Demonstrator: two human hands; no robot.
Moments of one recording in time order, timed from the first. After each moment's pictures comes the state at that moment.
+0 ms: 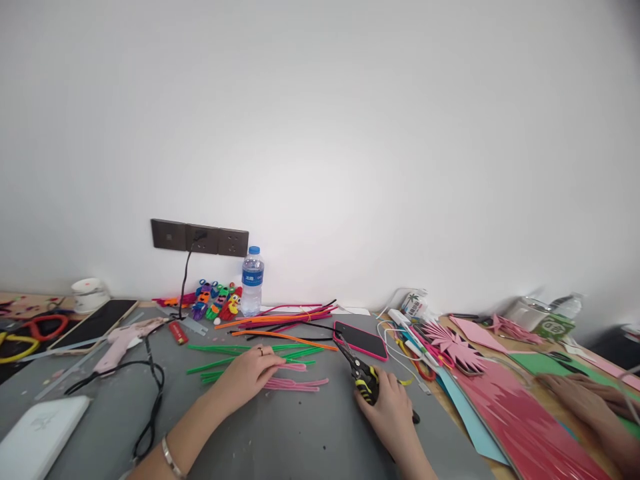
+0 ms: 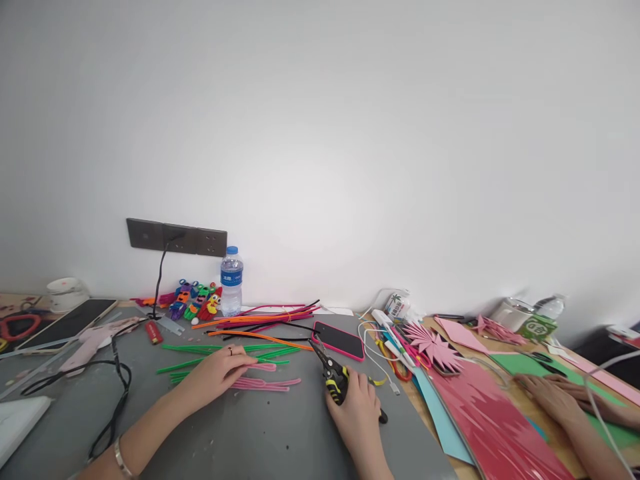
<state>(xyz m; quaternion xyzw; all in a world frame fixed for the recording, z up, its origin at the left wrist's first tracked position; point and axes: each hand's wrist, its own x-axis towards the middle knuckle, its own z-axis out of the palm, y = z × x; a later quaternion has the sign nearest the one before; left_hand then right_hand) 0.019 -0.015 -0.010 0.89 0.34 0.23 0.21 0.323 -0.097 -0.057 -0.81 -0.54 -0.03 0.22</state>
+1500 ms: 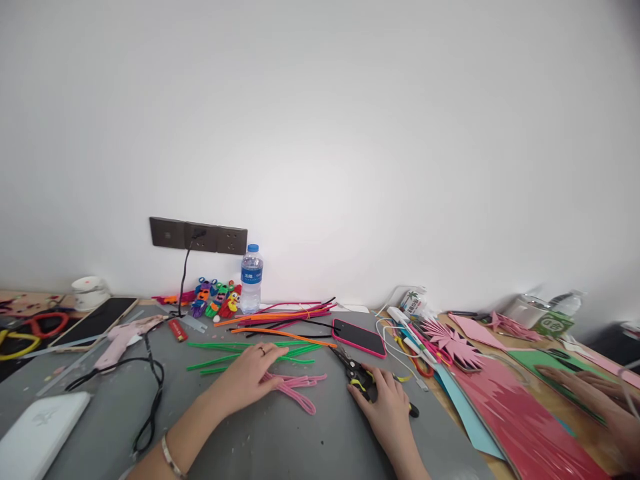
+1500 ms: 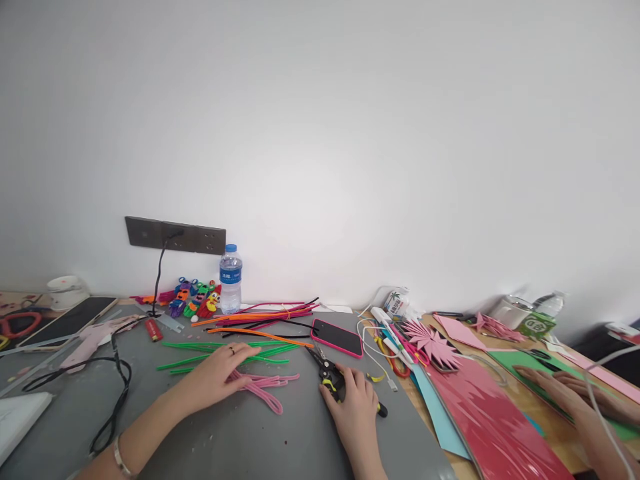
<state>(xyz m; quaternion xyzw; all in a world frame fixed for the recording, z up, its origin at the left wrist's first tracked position) 0.017 -0.022 -0.008 0.89 0.34 0.20 0.24 0.323 -0.103 -0.062 -0.78 -0.56 -0.03 0.27</state>
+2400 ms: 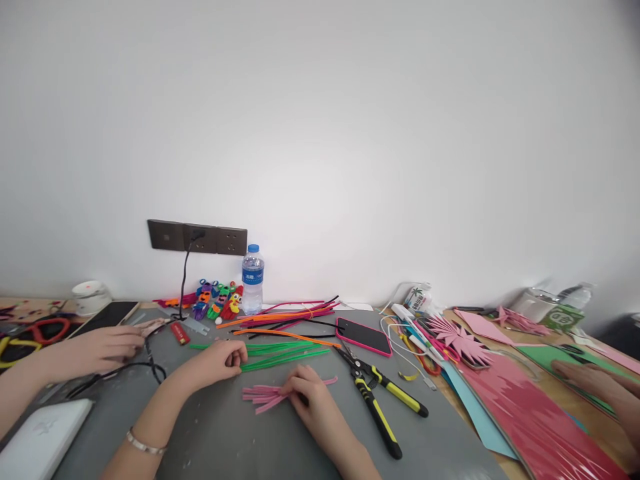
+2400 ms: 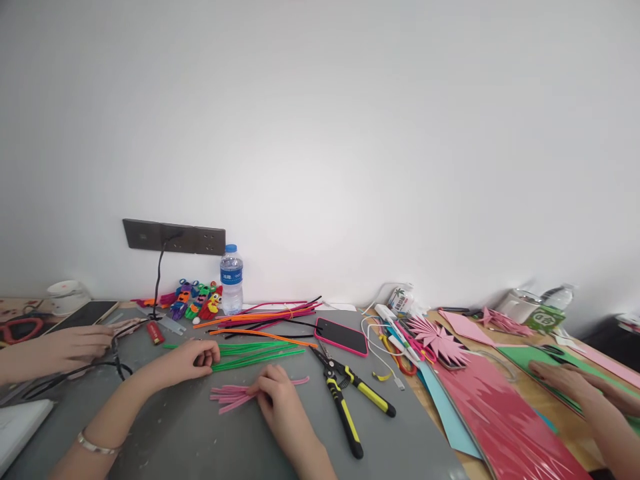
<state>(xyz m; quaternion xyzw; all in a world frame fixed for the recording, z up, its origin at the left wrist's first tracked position) -0.043 0.022 -0.007 0.82 0.43 0.12 0.35 0.203 -0.077 -0.034 -0.47 -0.77 0.23 0.36</state>
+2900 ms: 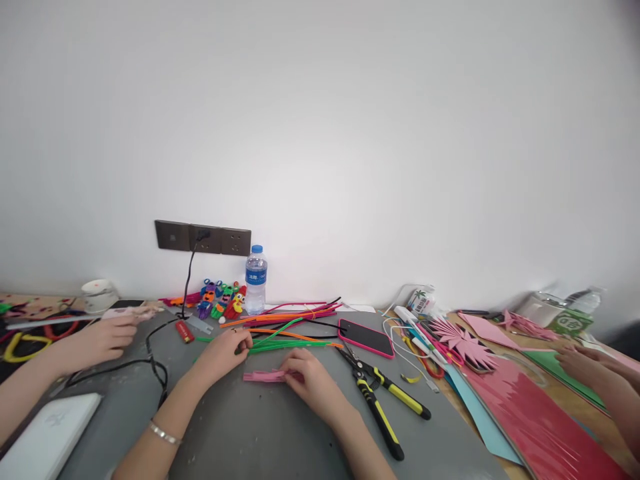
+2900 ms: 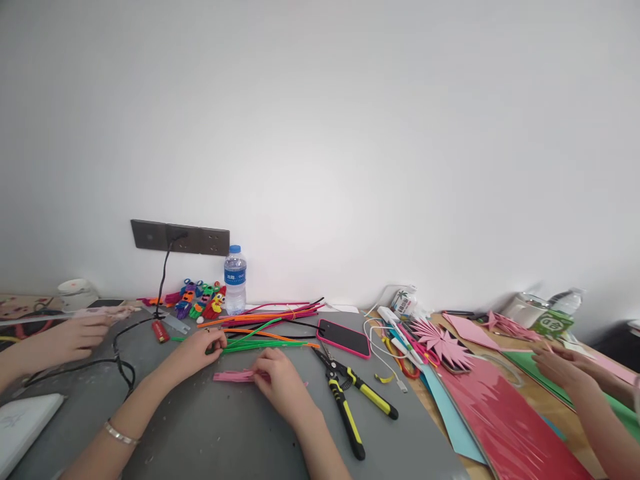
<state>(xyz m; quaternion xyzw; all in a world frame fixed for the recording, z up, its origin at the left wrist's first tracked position) -0.033 0.028 -0.015 0.84 0.46 0.21 0.20 0.203 -0.049 -0.014 -0.47 -0.81 0.21 0.30</state>
